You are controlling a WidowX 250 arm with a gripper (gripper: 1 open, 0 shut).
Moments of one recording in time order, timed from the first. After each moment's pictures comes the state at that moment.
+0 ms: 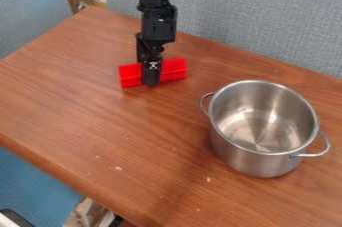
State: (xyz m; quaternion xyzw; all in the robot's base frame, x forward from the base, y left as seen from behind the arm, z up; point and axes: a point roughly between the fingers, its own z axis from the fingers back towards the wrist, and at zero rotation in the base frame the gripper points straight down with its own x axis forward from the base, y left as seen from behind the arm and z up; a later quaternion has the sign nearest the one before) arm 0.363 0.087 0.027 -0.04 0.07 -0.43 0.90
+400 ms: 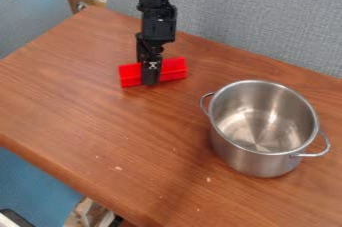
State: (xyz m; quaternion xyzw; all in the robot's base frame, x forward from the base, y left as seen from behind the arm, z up) arm 0.362 0.085 0.027 -0.05 0.07 -0.44 0.89
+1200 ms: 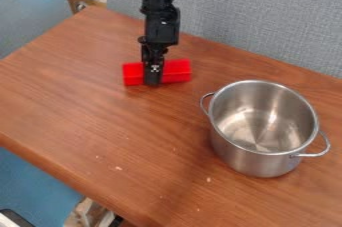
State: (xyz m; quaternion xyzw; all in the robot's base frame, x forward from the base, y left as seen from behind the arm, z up) arm 0.351 0.075 0.025 -0.07 0.08 -0.46 0.88
